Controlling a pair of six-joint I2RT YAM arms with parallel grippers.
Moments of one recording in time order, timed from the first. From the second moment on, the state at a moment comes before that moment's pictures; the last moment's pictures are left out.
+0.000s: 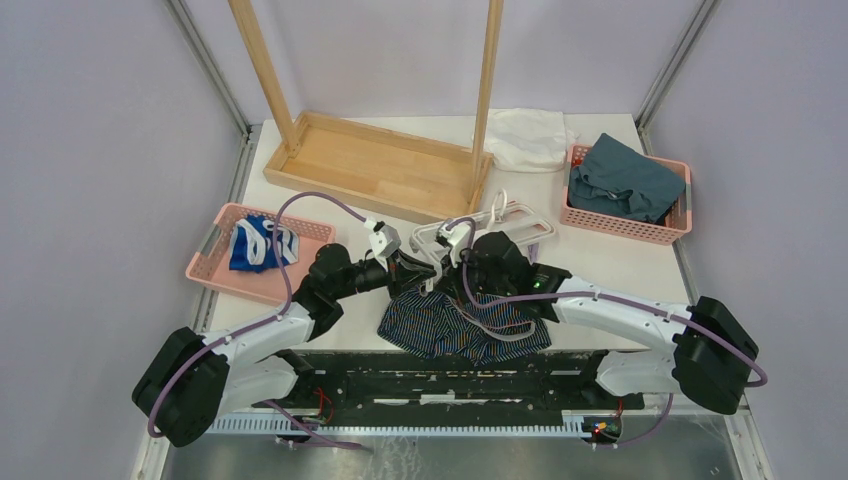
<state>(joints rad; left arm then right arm) -0.64 1.09 0.35 0.70 0.60 -0.17 0.93 1.26 0.73 -0.01 -0.15 0.18</state>
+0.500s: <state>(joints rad) -0.65 1.08 0.34 0.70 0.61 -0.17 0.92 1.24 0.74 -0.08 -0.14 0.21</state>
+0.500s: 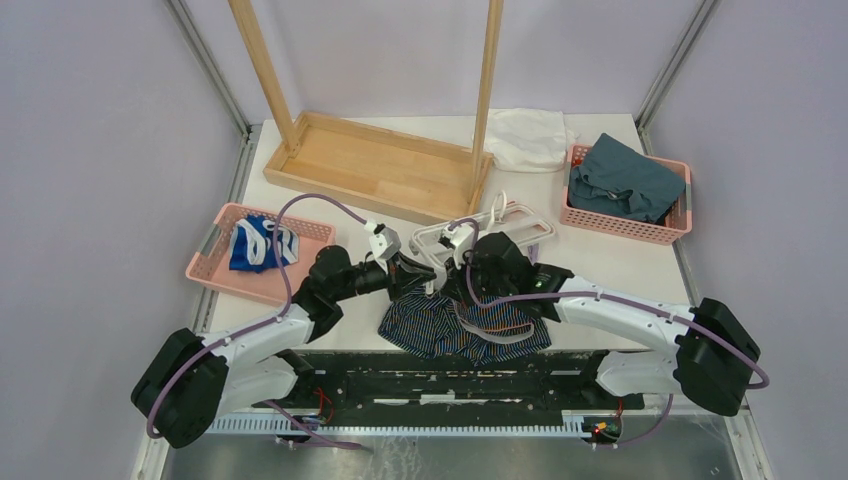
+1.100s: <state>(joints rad) -0.67 1.08 0.34 0.67 0.61 -0.14 0.90 1.21 0.74 -0.15 -0.16 0.26</state>
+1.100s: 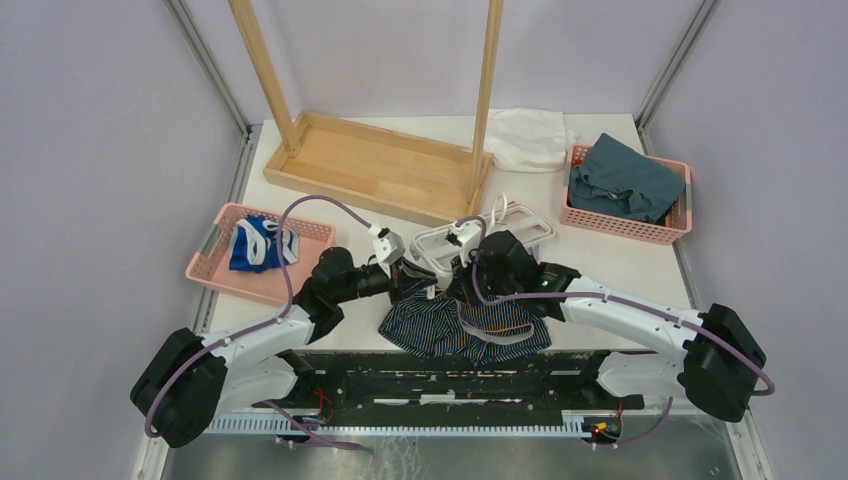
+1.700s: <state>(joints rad) -0.69 1.05 0.34 0.60 0.58 -0.08 0.88 1.22 0.76 -0.26 -0.27 0.26</state>
